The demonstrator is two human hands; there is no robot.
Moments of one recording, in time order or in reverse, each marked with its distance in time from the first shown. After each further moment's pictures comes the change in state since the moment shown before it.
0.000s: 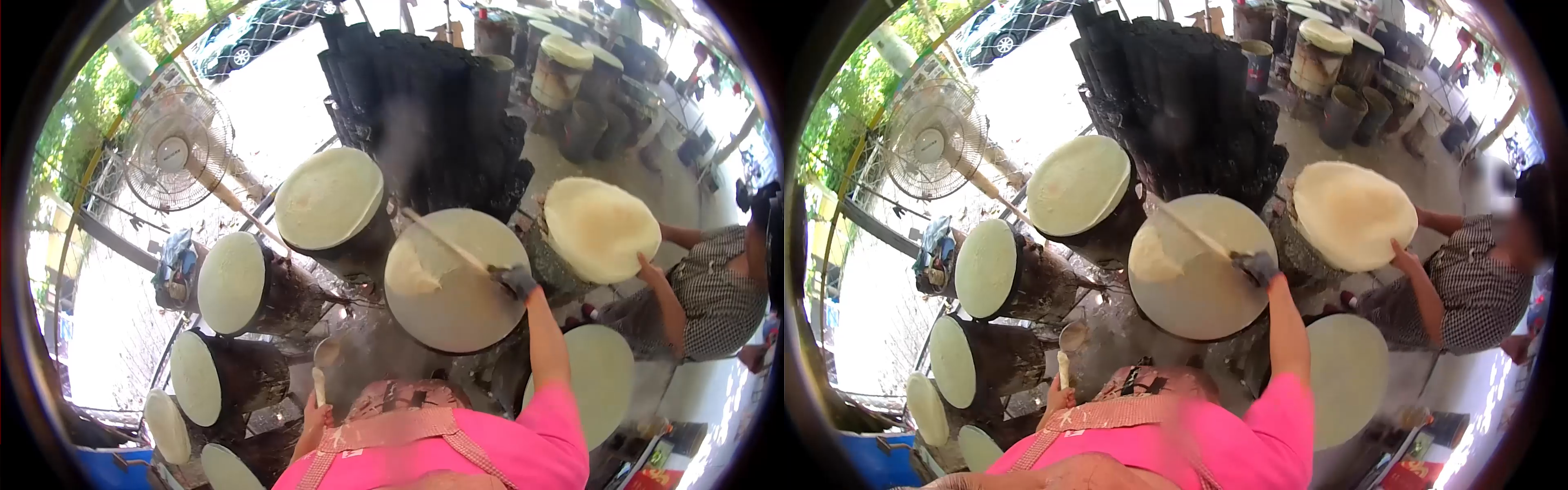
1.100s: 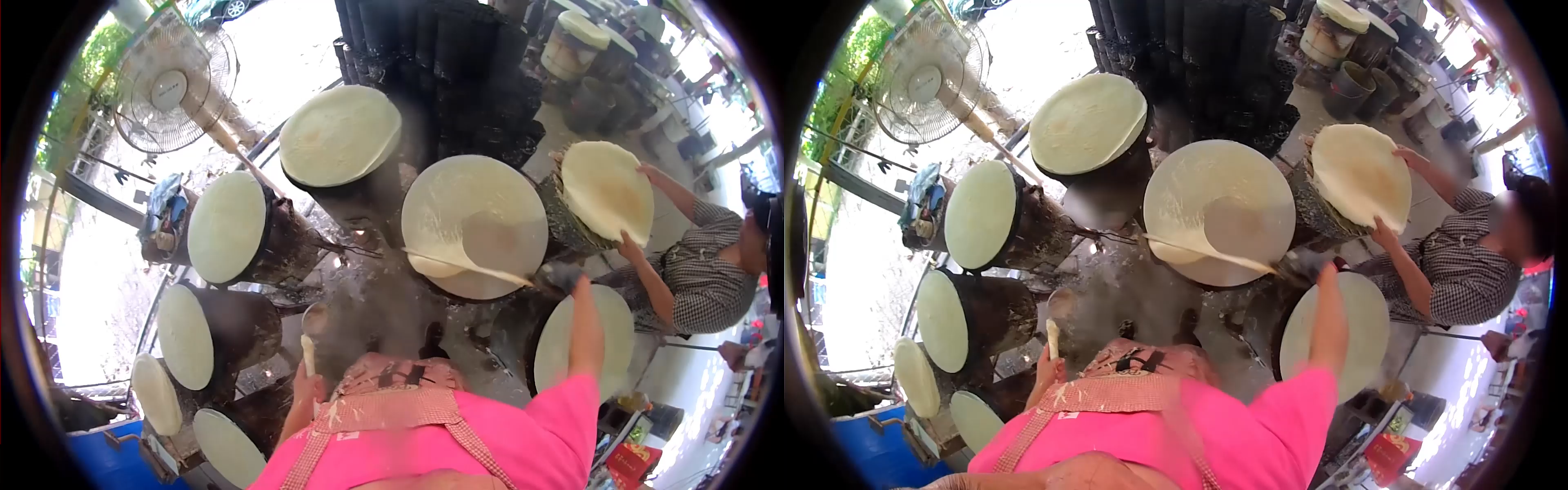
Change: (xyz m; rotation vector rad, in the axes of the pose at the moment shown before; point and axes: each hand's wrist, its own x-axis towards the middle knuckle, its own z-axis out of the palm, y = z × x) left_hand -0.005 -0.033 -0.089 0.079 -0.027 -0.035; right_hand -0.095 0.017 -0.006 -0.486 -0.042 -0.104
